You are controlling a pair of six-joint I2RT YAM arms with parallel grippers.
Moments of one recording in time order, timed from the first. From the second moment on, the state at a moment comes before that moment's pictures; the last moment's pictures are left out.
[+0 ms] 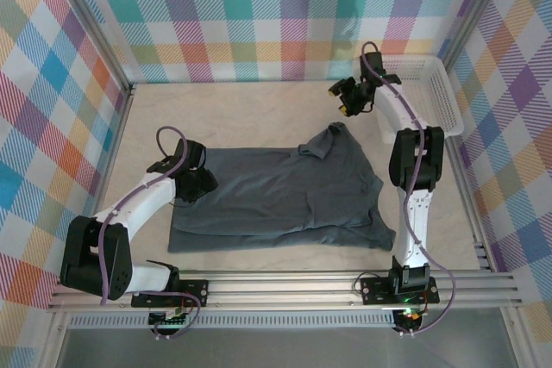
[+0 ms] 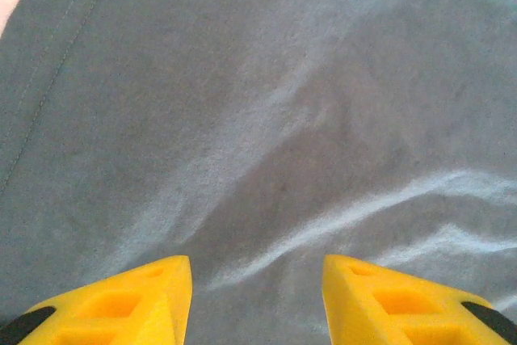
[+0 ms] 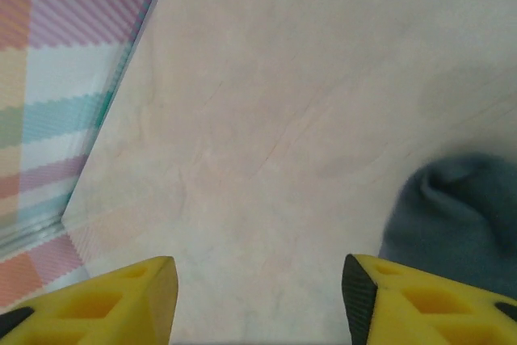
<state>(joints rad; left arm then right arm) -0.25 1.34 0.81 -0.62 -0.01 -0.74 0.12 2.28 2.06 -0.74 -0.39 0.96</state>
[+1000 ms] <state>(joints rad) -0.25 1.30 0.81 -0.58 0.06 -0.70 0.34 2.17 1.88 -0.76 -0.25 0.71</state>
